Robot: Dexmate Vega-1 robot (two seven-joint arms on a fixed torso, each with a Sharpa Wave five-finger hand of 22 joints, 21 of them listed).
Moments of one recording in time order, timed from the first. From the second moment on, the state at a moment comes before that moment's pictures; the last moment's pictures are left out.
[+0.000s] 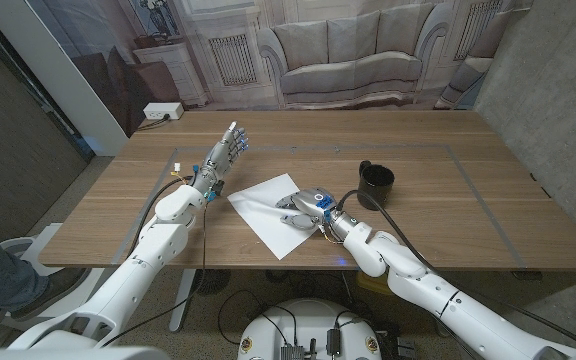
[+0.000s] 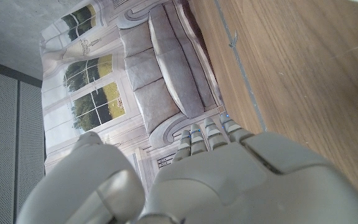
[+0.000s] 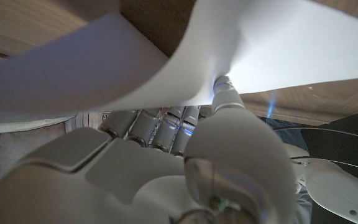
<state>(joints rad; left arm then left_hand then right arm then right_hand) 0.90 0.42 0.20 -1.31 -0.52 -0.26 -0.25 0.48 0.05 0.02 0.09 0.27 0.01 0.01 0.19 0.19 0.04 -0.05 0.20 0.19 -0.03 -0.03 0.19 0.18 -0.05 -0.04 0.20 0.18 -1.00 -0.49 -0.66 -1.69 -1.06 0.13 -0.17 0.93 0.10 0.18 -0.15 0.26 0.75 -0.14 0.26 0.19 0.84 -0.15 0.29 0.19 0.89 -0.11 0.25 0.20 0.83 -0.10 0.36 0.23</state>
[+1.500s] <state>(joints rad) 0.90 0.42 0.19 -1.30 -0.53 -0.28 -0.27 0.48 0.05 0.01 0.09 0.27 0.01 0.01 0.19 0.19 0.04 -0.05 0.20 0.19 -0.03 -0.03 0.19 0.18 -0.05 -0.03 0.20 0.18 -1.04 -0.49 -0.64 -1.76 -1.06 0.14 -0.23 1.04 0.12 0.18 -0.14 0.20 0.86 -0.16 0.25 0.21 0.99 -0.18 0.30 0.19 1.06 -0.18 0.28 0.20 0.93 -0.13 0.46 0.26</state>
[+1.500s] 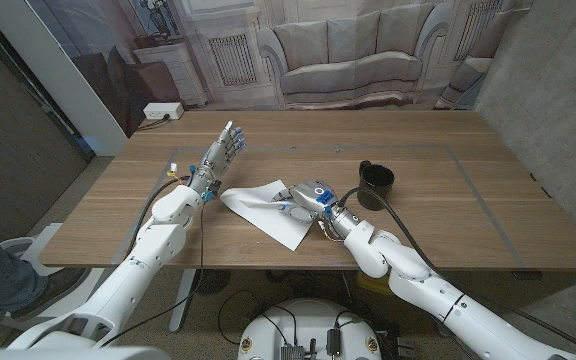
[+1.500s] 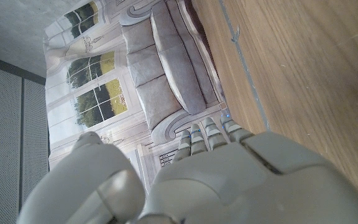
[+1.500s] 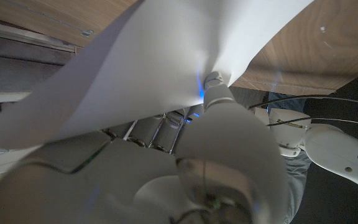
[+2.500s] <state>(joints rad) 0.89 0.43 0.18 -1.30 -0.54 -0.28 -0.28 0.48 0.05 0.01 0.09 0.27 0.01 0.01 0.19 0.19 0.04 -0.05 0.20 0.19 -0.03 -0.03 0.19 0.18 -0.06 -0.04 0.20 0.18 -1.08 -0.51 -0.59 -1.89 -1.05 0.11 -0.19 1.03 0.12 0.17 -0.14 0.20 0.86 -0.16 0.24 0.21 0.99 -0.17 0.28 0.19 1.06 -0.18 0.27 0.20 0.93 -0.13 0.47 0.26</state>
